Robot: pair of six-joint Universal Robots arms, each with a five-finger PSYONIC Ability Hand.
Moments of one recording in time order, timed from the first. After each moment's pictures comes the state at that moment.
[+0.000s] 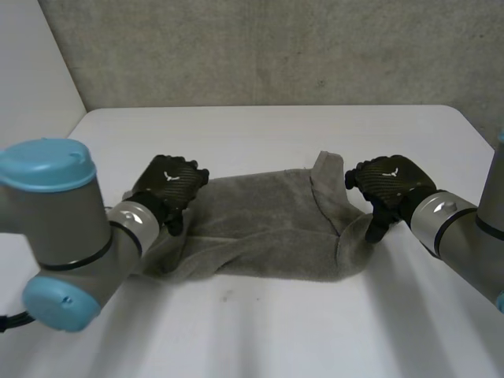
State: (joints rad) left arm 4.24 -1.98 -1.54 3.24 -1.50 3.60; right arm 1.90 -1.28 1.56 0.10 1.38 2.71; left_hand 0.42 0.42 0.42 0.42 0.25; right_hand 0.36 0.42 0.40 0.39 0.21
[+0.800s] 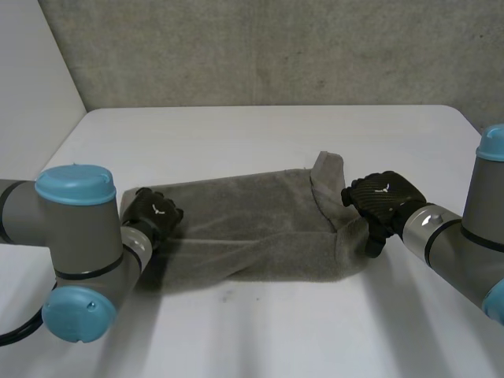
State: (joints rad) left arm 4.25 -2.09 -1.57 3.21 -1.68 3.90; right arm 1.90 -1.22 1.57 0.10 1.39 2.64; left_hand 0.66 0.66 0.66 0.66 0.48; right_hand 0.36 0.42 0.40 0.39 0.21
